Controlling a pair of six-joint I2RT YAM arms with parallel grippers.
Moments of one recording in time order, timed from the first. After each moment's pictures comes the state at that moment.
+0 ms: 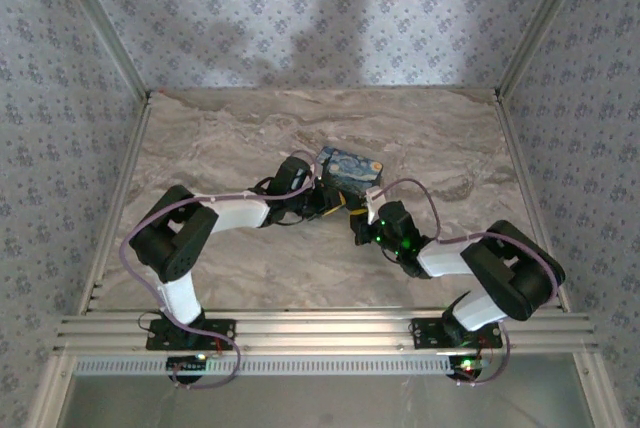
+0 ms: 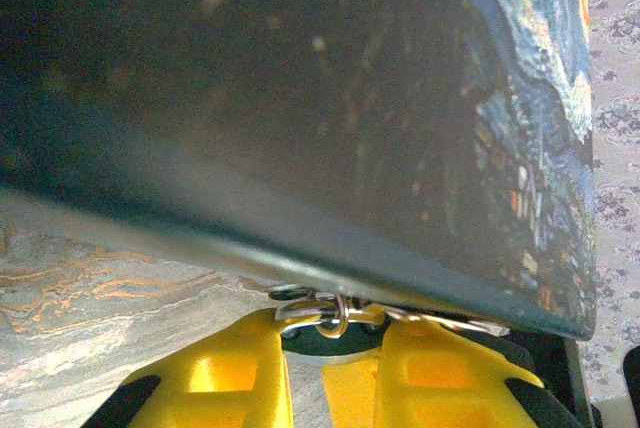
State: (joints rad) left arm -0.71 1.79 0.92 0.20 0.44 -1.06; right arm 0.67 1.48 0.33 0.68 -0.03 0.30
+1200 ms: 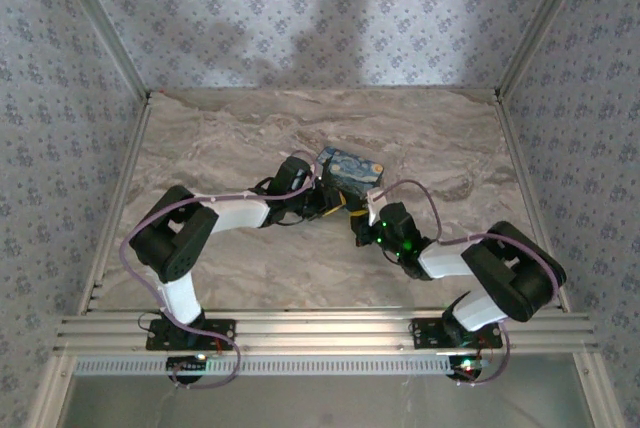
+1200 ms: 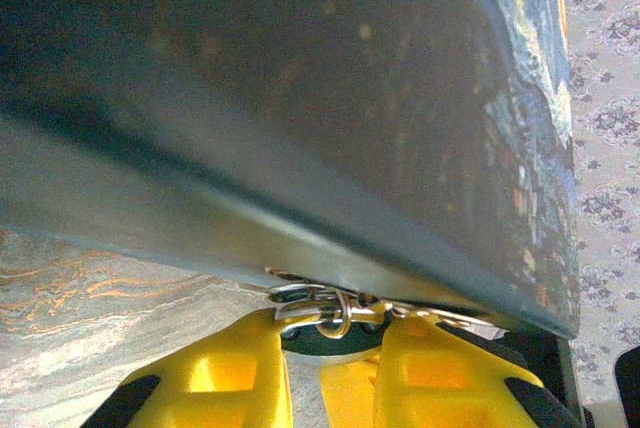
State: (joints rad) left arm -0.72 1.79 0.92 0.21 0.44 -1.07; right arm 0.67 1.47 0.31 0.69 -0.04 0.30
